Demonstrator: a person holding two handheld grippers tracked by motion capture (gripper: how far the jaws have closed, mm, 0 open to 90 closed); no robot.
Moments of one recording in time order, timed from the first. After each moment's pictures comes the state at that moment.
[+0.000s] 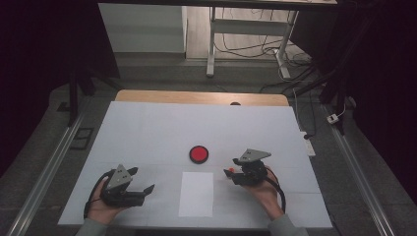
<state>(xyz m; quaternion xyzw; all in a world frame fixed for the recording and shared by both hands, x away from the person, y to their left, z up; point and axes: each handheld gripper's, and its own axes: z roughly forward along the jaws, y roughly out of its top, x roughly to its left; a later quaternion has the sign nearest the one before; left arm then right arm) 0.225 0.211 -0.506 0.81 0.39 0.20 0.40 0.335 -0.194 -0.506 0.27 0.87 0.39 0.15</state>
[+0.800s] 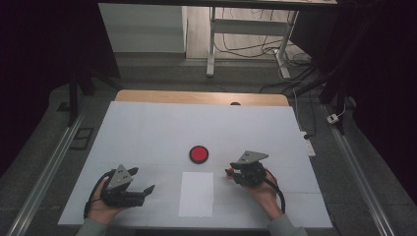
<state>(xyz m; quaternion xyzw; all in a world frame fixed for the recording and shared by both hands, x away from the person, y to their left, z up) 0.225 0.211 -0.506 0.81 0.39 0.19 0.40 0.335 -0.192 -0.513 0.26 0.87 0.38 0.15</state>
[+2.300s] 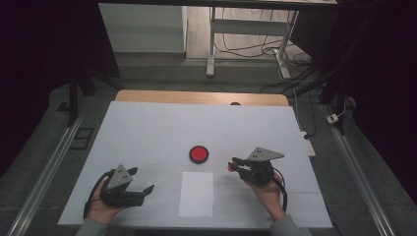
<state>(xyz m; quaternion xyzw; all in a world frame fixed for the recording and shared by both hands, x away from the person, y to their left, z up) 0.225 0.212 -0.507 0.81 0.39 0.20 0.40 0.324 -0.206 -0.484 0.28 0.82 0.47 0.15</state>
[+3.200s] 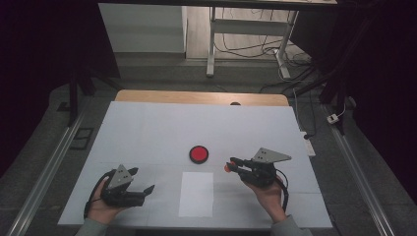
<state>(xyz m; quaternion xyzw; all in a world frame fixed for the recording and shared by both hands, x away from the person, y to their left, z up) 0.226 0.211 -0.507 0.81 0.39 0.20 0.39 0.311 -0.207 -0.468 0.26 0.80 0.53 0.12</state>
